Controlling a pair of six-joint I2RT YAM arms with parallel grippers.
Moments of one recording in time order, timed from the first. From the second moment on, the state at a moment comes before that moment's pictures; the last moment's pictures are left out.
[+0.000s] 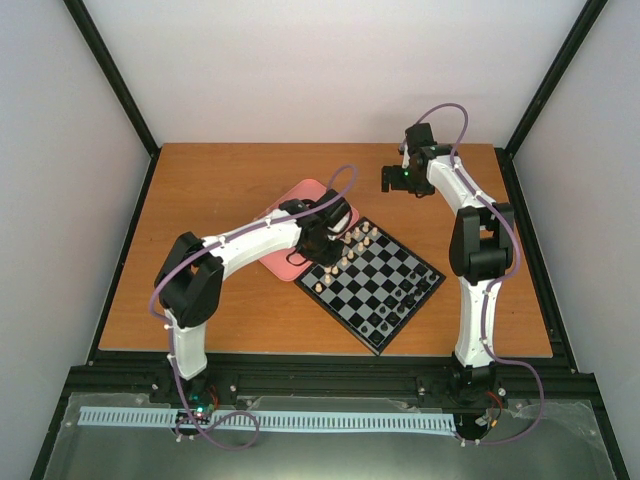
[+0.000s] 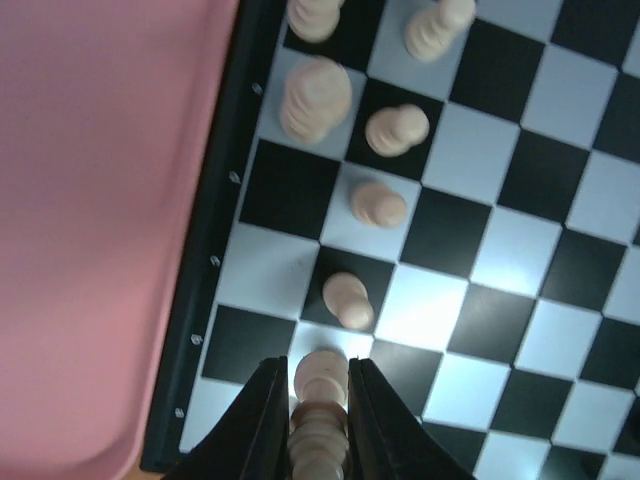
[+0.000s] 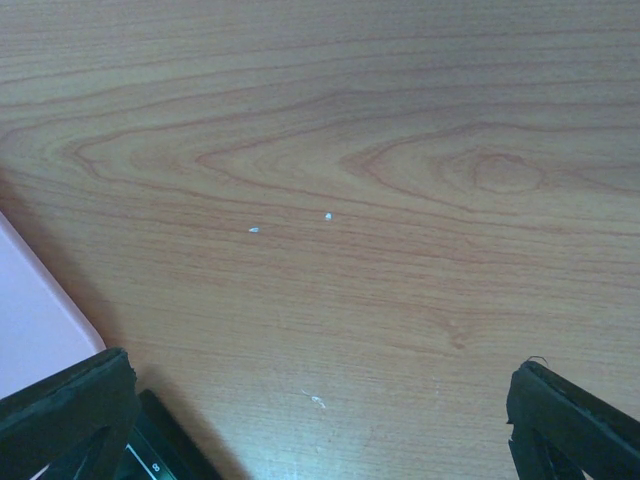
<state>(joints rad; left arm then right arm) -0.78 1.89 1.51 -0.88 0.03 -0.34 0.17 2.19 1.91 -0.82 -0.09 0.16</state>
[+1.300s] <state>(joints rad) -0.79 2.05 1.60 -0.75 -0.10 -0.36 0.17 2.15 1.89 -0.81 -0.09 0.16</state>
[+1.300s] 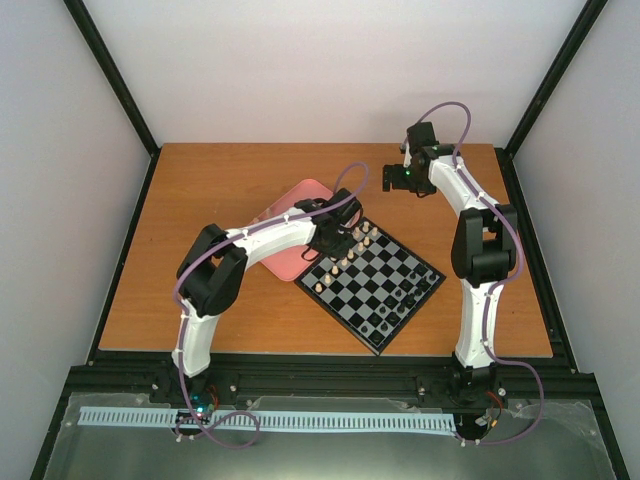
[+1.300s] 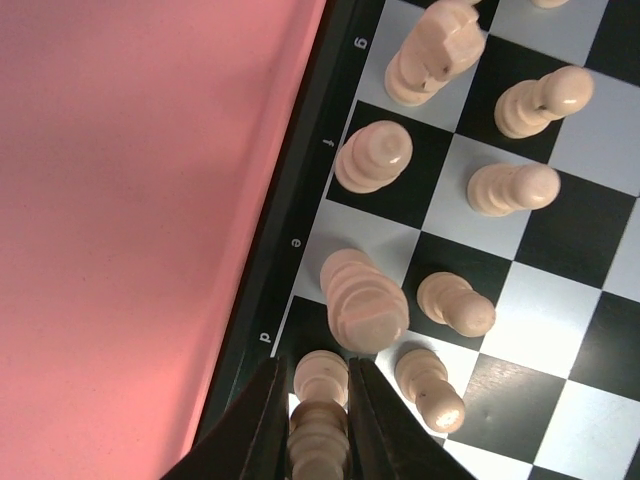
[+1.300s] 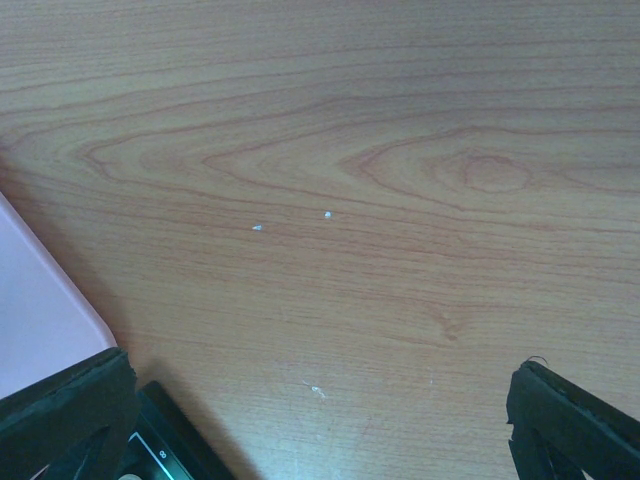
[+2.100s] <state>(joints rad) -0.79 2.07 1.60 -0.73 -0.13 -0.34 0.17 2.15 1.89 -0.81 -0.09 0.16</state>
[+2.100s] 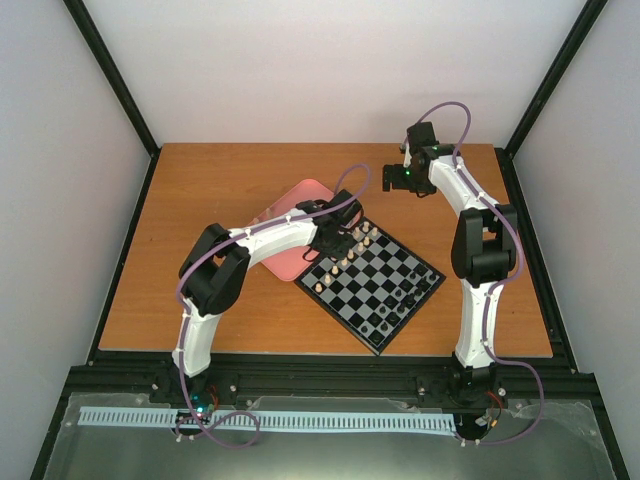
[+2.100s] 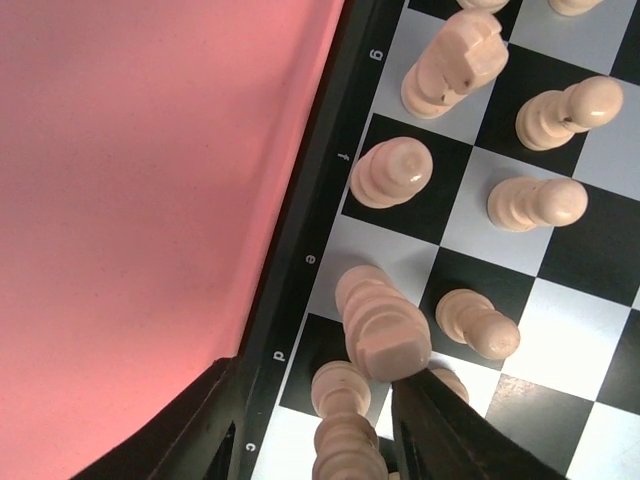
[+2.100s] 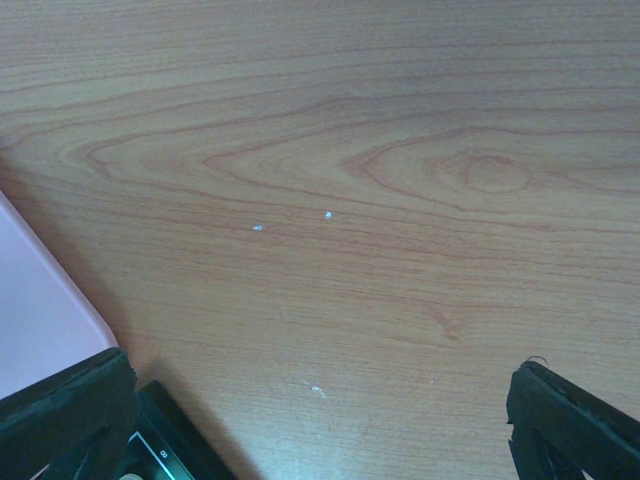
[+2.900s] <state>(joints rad) -0.44 1.98 1.70 -0.78 -0.21 -0.31 0.17 2.15 1.89 -0.81 -0.11 0.16</state>
